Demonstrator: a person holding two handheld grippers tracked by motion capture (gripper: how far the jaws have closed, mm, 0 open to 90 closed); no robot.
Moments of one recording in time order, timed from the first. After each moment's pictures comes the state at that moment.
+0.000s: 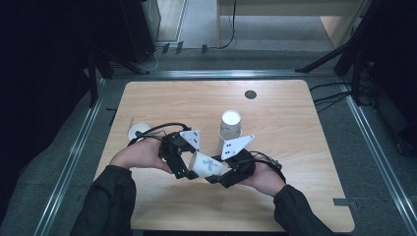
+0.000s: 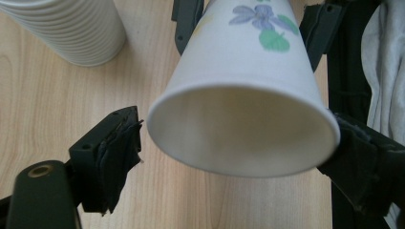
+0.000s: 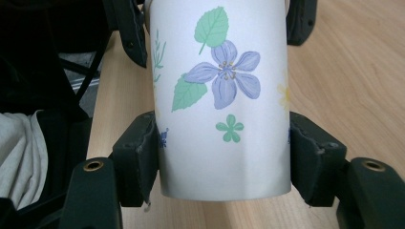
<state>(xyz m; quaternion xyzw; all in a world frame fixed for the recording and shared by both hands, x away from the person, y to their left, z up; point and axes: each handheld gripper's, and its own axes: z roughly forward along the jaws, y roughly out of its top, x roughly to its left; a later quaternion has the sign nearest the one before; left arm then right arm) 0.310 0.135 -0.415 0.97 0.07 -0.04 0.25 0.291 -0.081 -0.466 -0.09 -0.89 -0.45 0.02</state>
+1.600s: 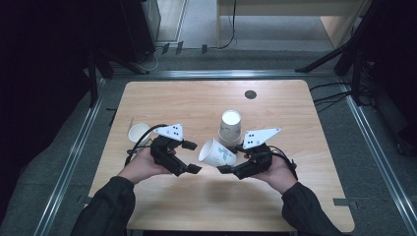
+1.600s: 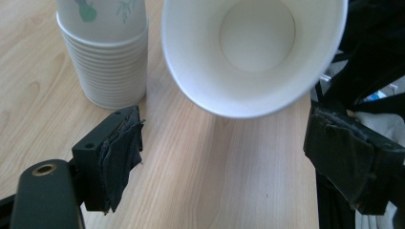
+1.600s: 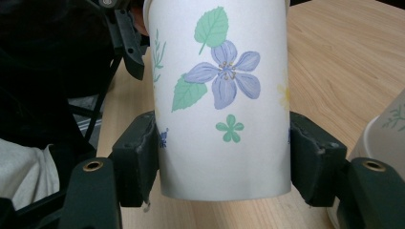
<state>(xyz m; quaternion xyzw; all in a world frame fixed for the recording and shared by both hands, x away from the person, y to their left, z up) 0.303 0.164 -0.435 0.88 0.18 -0.05 0.44 0.301 -0.123 -0.453 -0.13 -0.84 -0.52 0.03</state>
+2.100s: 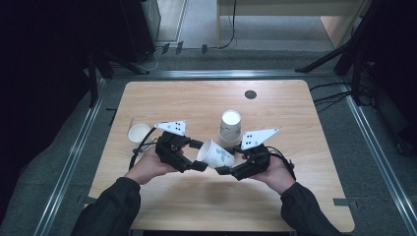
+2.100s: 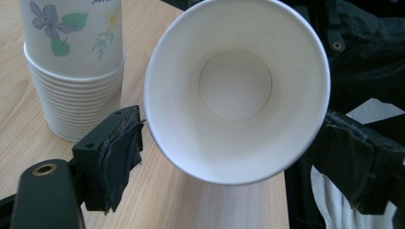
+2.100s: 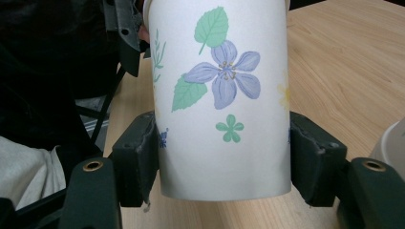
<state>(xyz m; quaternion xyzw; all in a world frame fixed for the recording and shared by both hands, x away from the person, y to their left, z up) 0.310 0.156 -0.436 0.84 0.19 -0.09 0.50 0.300 -0.118 -0.454 -0.13 -0.84 -0.52 0.04</state>
